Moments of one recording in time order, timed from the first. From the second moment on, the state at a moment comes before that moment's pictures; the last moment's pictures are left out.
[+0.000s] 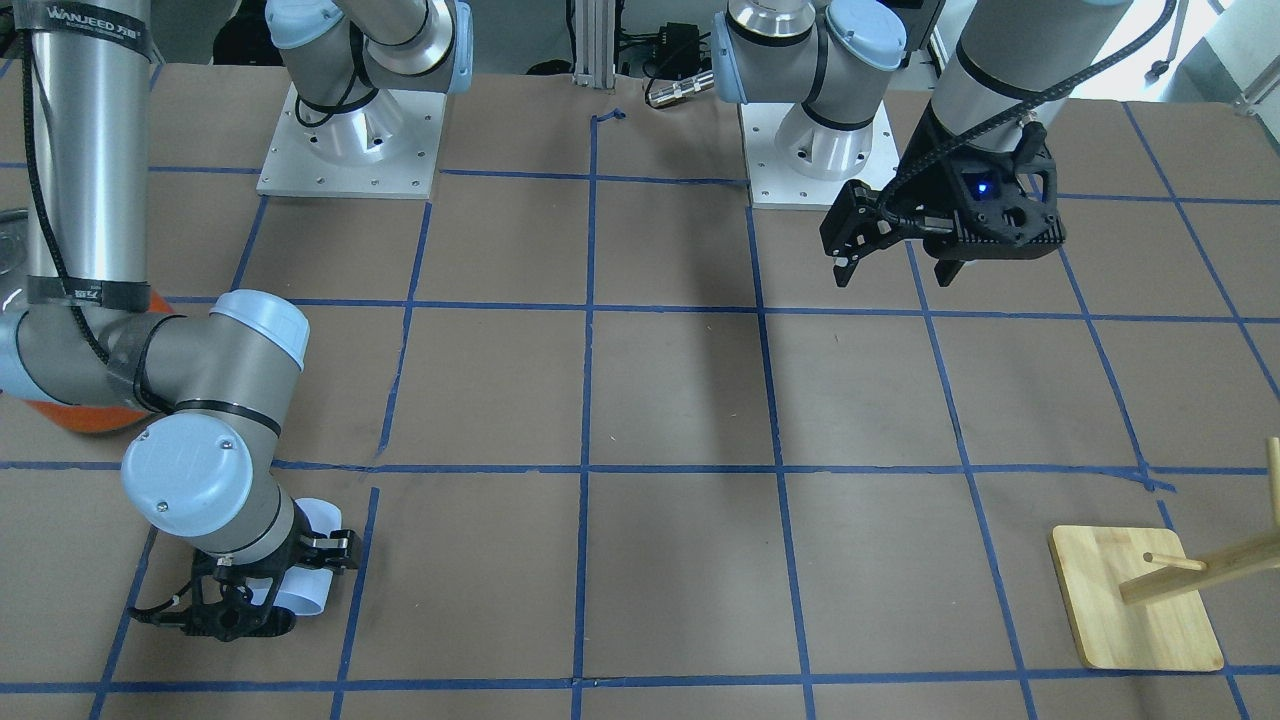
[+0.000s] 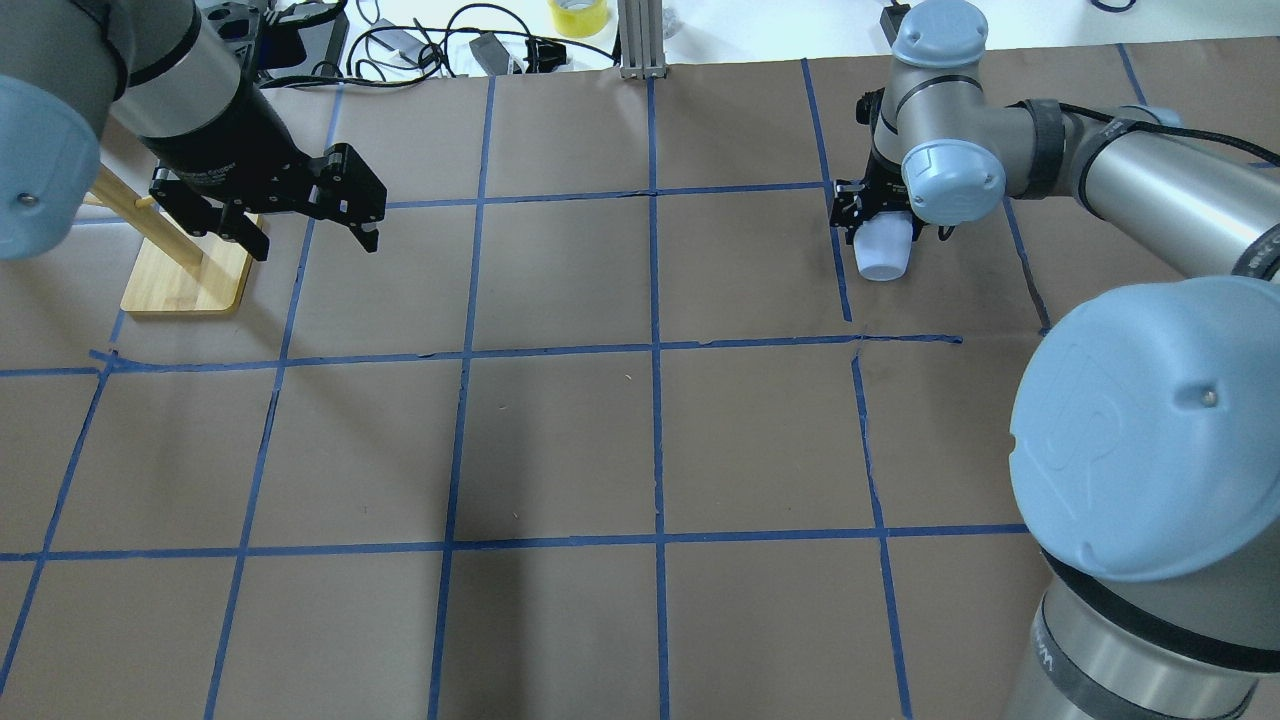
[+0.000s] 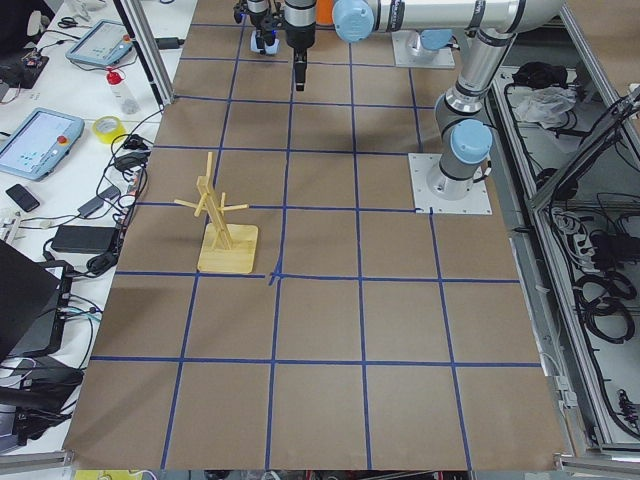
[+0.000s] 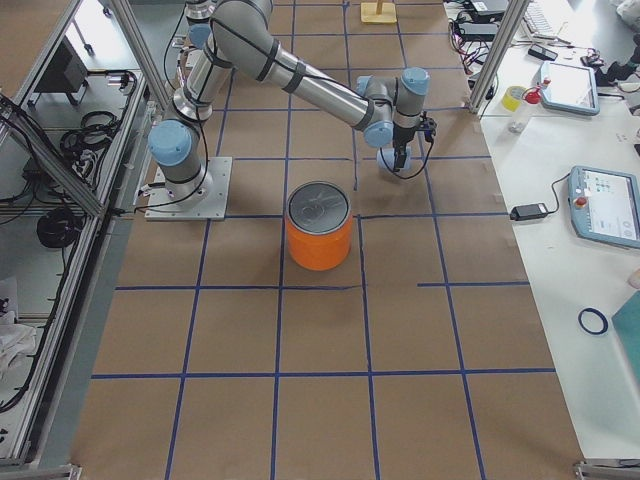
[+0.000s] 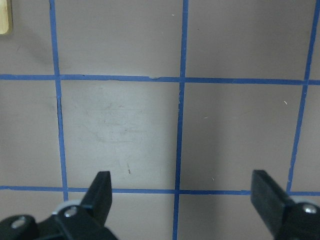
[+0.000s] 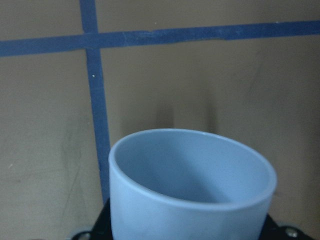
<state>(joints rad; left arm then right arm) -1.52 -1.56 -1.61 -1.52 1.57 0.01 1.52 -0.96 1.51 -2.14 -1.65 0.01</state>
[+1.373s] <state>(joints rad) -1.52 -1.56 -1.61 -1.51 1.57 0.01 1.73 -1.01 1.50 -2.16 -1.61 -1.17</state>
